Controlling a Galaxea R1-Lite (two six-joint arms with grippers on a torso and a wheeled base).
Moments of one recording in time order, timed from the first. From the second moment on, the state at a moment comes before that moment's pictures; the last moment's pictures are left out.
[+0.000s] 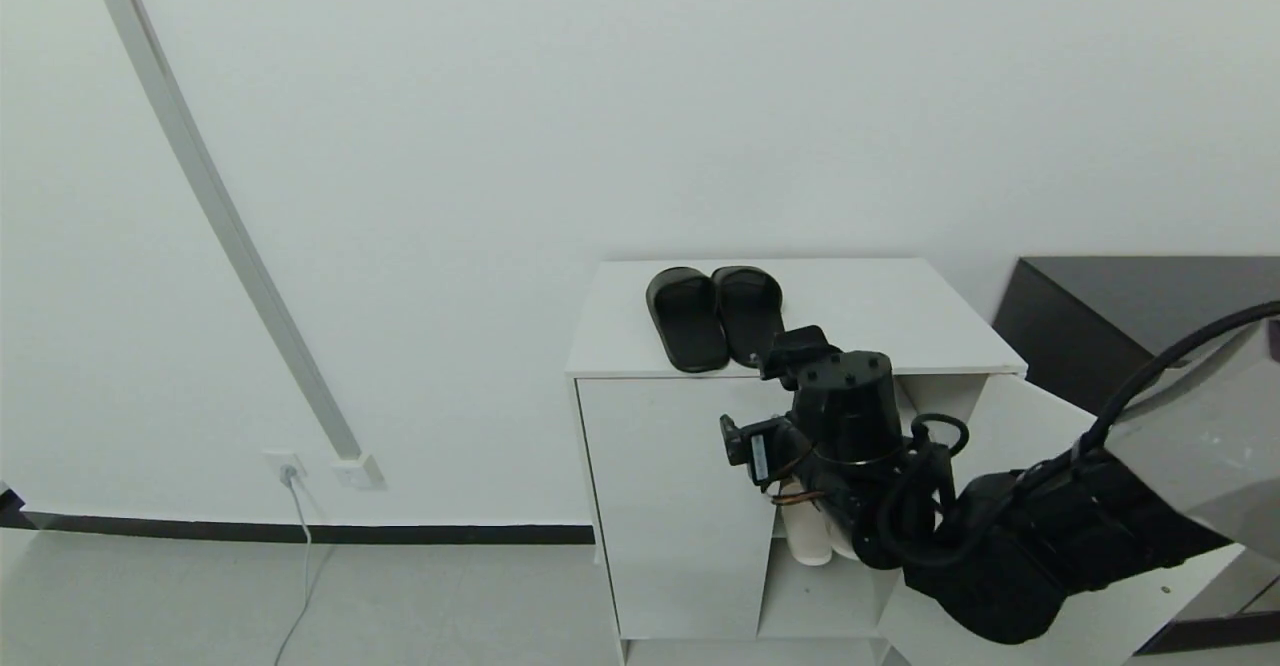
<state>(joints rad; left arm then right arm) 0.00 0.00 0.00 0.00 0.00 0.00 0.78 2.03 -0.97 -0.76 -0.53 0.09</state>
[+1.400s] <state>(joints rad) 0.00 0.00 0.00 0.00 0.00 0.00 0.81 2.08 -1.10 -0.69 -0.53 0.16</state>
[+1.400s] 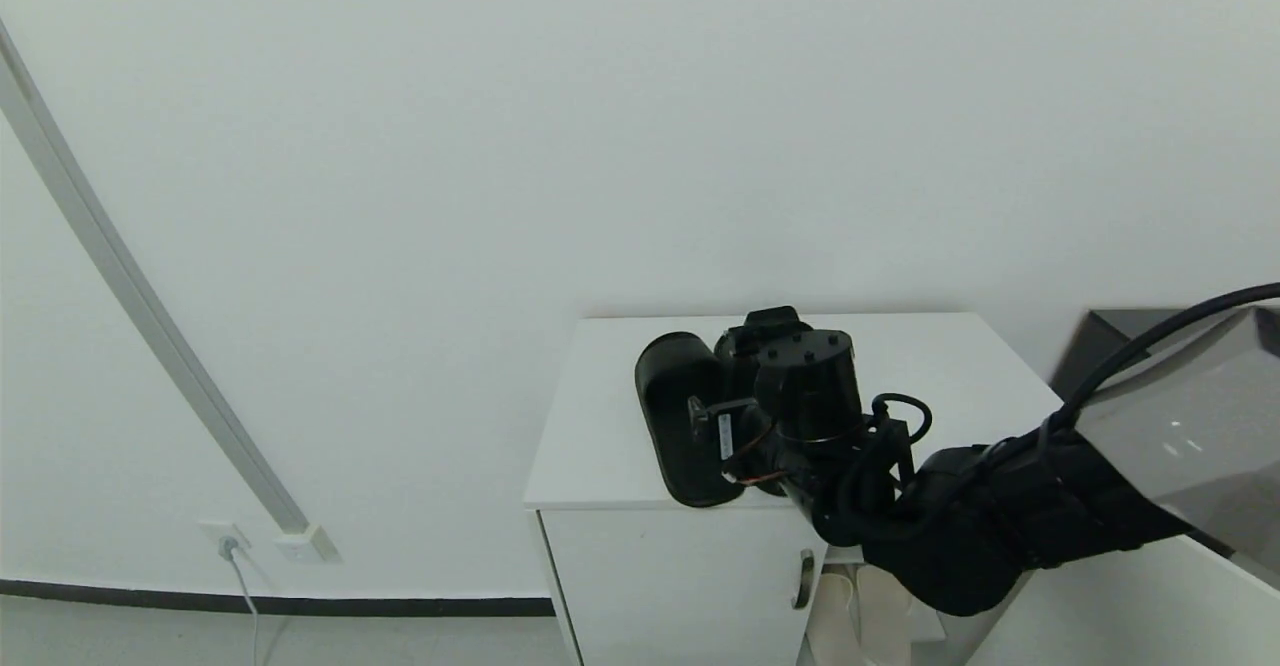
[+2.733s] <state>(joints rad) 0.00 0.00 0.00 0.00 0.00 -0.01 0.70 2.35 -1.48 -0.65 -0.47 0.14</state>
